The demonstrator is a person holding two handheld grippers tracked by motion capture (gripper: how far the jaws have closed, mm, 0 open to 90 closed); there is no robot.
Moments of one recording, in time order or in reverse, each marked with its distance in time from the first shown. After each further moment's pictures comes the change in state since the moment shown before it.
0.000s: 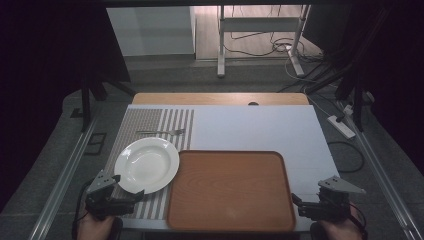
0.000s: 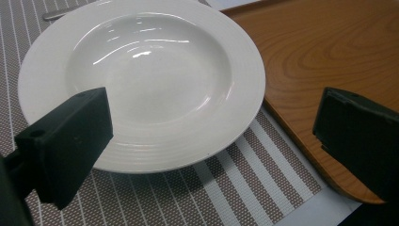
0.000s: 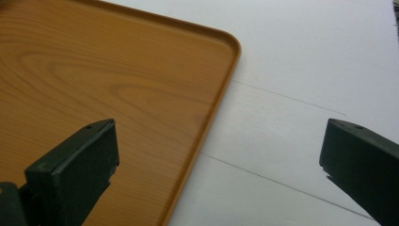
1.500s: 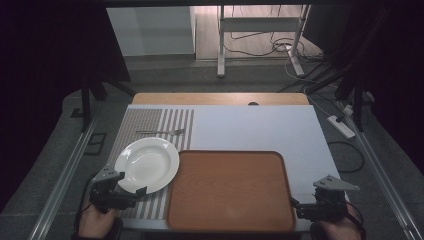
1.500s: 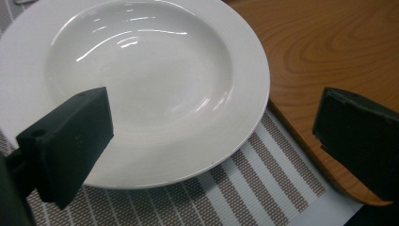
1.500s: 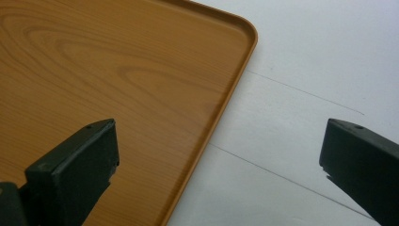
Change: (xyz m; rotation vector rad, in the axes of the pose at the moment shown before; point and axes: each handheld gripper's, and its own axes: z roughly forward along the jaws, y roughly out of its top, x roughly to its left) left arm 0.013 0.011 0.016 0.067 -0.067 -0.024; right arm 0.002 0.001 0.005 0.056 0.050 -0.054
